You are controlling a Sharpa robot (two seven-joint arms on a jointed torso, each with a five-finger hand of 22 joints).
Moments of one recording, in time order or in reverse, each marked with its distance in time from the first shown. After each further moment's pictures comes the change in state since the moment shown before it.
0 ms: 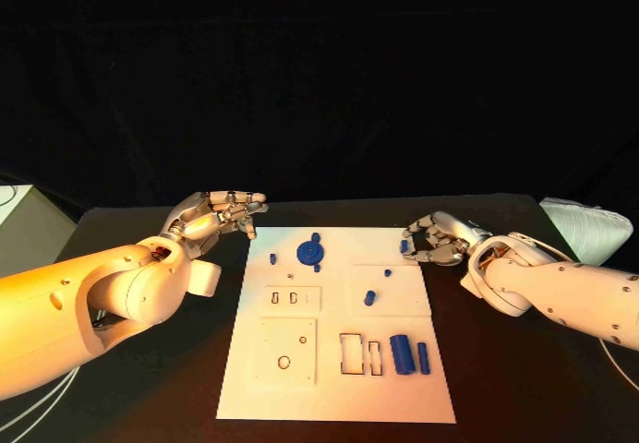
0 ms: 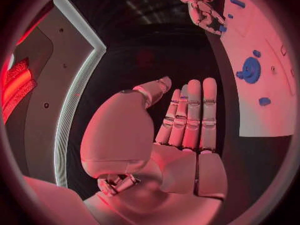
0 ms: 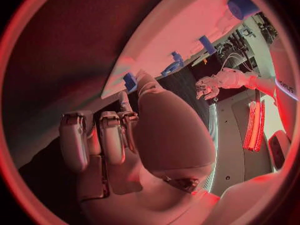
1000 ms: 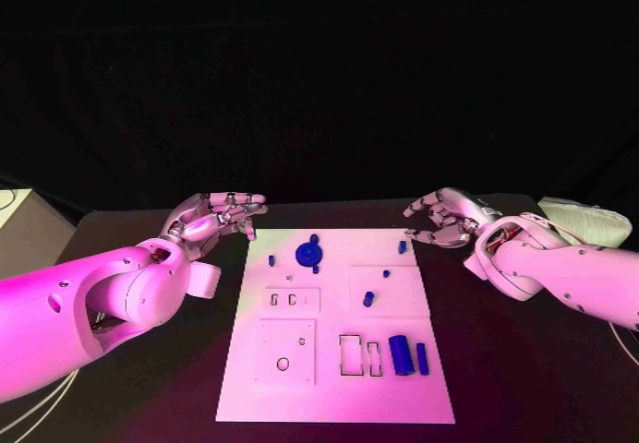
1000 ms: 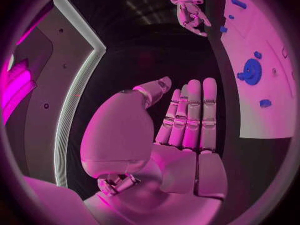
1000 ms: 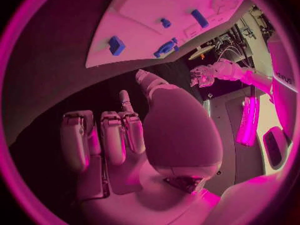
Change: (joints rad) left arm 0.000 0.000 0.000 0.006 0.004 -0.006 0.000; left_hand 0.000 0.000 0.000 0.000 0.000 0.000 0.000 0.000 0.000 0.000 0.000 0.000 0.000 0.000 0.000 0.000 0.001 0.000 0.000 0.000 0.000 -0.001; right arm 0.078 -0.061 0.002 0.090 0.006 -0.029 0.014; right_hand -0.113 -0.097 0.228 -0.076 0.021 0.014 -0.003 0.009 0.007 0.000 -0.013 0.004 -0.001 -0.004 -0.011 0.000 0.000 0.000 -0.001 -0.009 0.012 0.000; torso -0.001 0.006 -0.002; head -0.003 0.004
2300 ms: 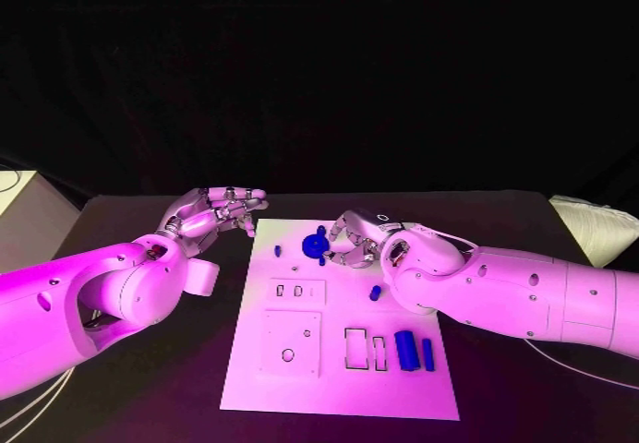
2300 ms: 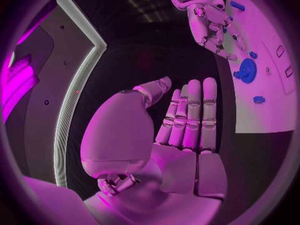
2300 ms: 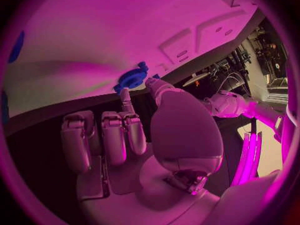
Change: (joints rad) left arm 0.001 -0.034 0.000 0.052 0.001 -0.007 -0.002; left_hand 0.000 0.000 0.000 0.000 0.000 0.000 0.000 0.000 0.000 0.000 0.000 0.000 0.000 0.000 0.000 0.000 0.001 0.000 0.004 -0.004 0.000 0.000; right arm -0.024 0.313 -0.011 0.074 -0.385 0.048 -0.457; right_hand -0.160 0.029 -0.001 0.067 0.106 0.039 -0.023 0.018 0.023 0.000 -0.016 0.031 0.000 0.000 -0.014 0.000 0.000 0.000 -0.002 -0.010 0.051 -0.001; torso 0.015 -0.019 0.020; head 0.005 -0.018
